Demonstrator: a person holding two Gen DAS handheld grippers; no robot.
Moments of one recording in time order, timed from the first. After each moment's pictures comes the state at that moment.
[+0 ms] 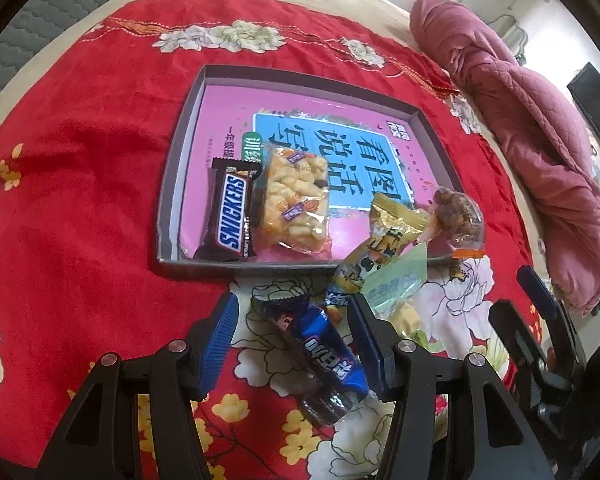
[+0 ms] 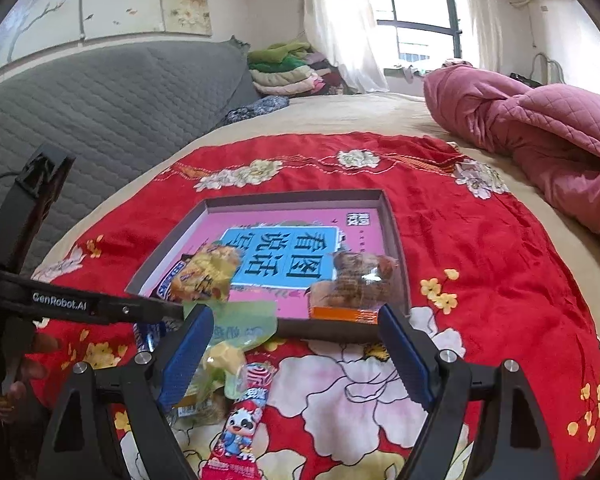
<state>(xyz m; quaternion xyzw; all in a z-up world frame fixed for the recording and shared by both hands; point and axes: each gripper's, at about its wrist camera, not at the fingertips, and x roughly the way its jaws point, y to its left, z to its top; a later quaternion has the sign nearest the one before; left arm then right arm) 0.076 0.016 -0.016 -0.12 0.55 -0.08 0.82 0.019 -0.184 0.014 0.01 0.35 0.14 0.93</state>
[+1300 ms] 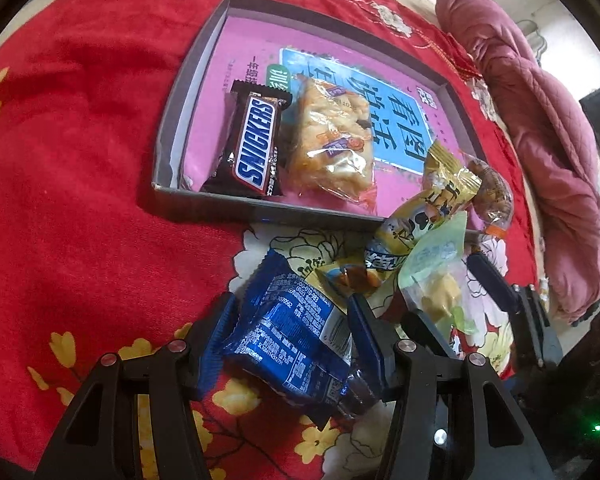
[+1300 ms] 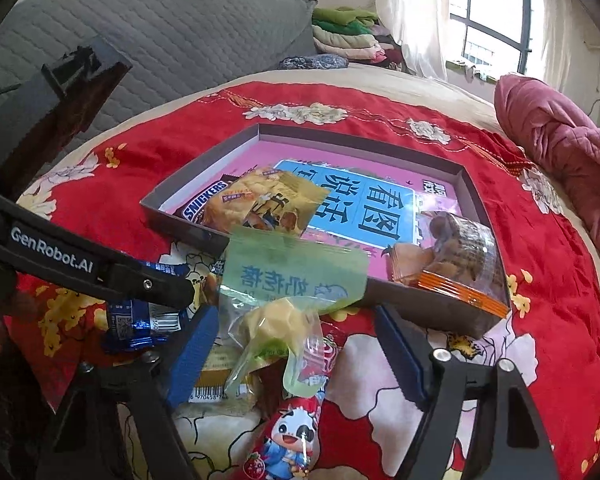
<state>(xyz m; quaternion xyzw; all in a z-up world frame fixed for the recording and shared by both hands) 0.077 0.029 -0.066 -0.17 0.60 -0.09 0.78 0.032 -0.120 -0.040 -0.11 0.39 0.20 0.89</state>
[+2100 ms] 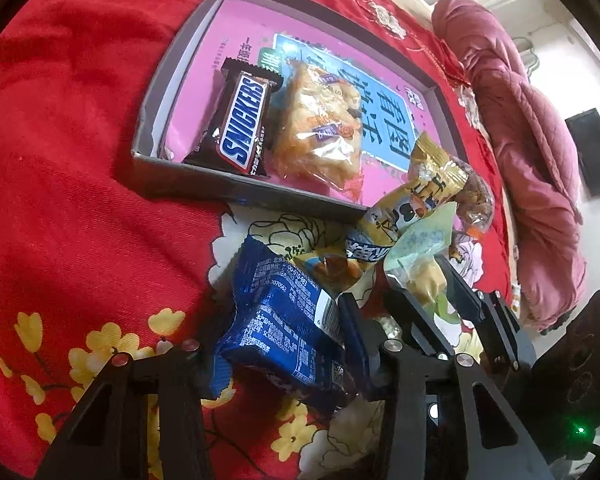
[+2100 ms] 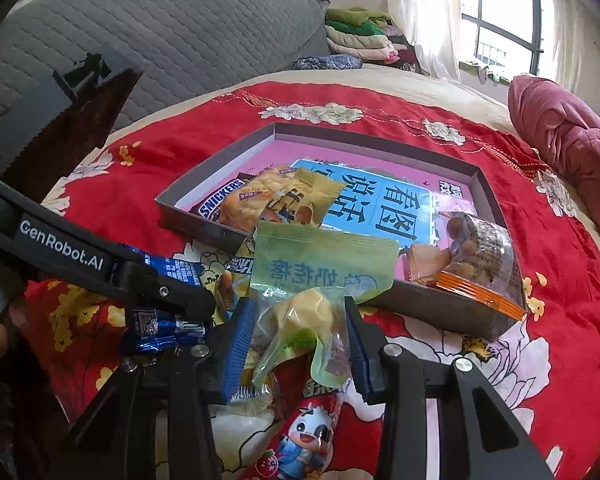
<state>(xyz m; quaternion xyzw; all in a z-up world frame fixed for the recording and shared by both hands) 0.071 0.032 -0.073 -0.23 0.60 -0.12 0.75 0.031 -0.120 -0.040 -0.10 0.39 0.22 0.89</state>
